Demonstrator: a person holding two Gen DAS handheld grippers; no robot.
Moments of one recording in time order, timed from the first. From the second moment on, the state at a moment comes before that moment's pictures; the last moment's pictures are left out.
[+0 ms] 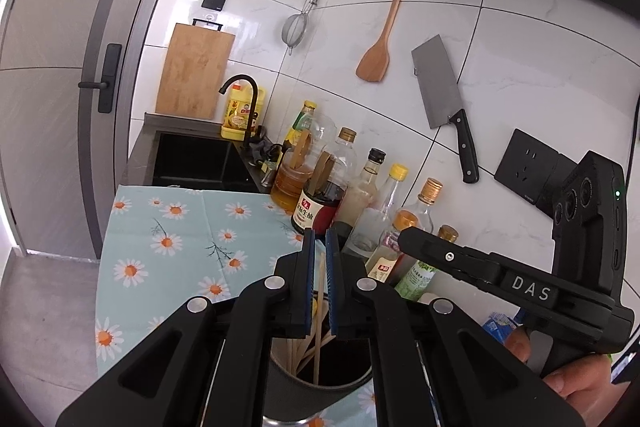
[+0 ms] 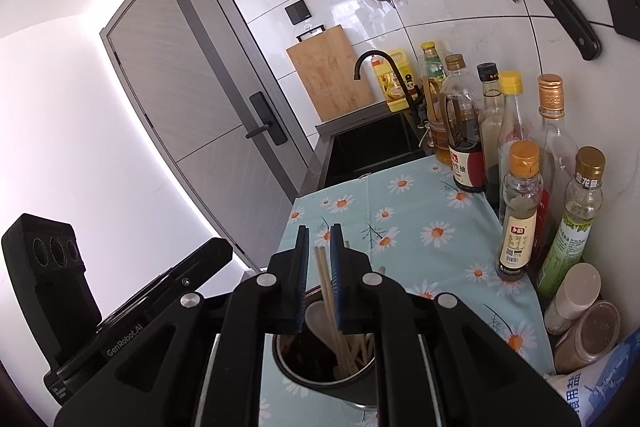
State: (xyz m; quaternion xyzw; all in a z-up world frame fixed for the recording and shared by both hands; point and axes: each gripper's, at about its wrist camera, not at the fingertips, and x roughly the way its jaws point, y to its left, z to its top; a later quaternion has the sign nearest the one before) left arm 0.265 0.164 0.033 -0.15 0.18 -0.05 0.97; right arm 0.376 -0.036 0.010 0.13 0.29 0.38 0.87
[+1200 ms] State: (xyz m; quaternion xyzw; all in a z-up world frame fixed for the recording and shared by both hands) left arm 0.132 0.132 0.030 -0.13 0.28 -0.03 0.95; right arm 0.284 -0.077 -0.015 0.07 0.48 0.40 0.78
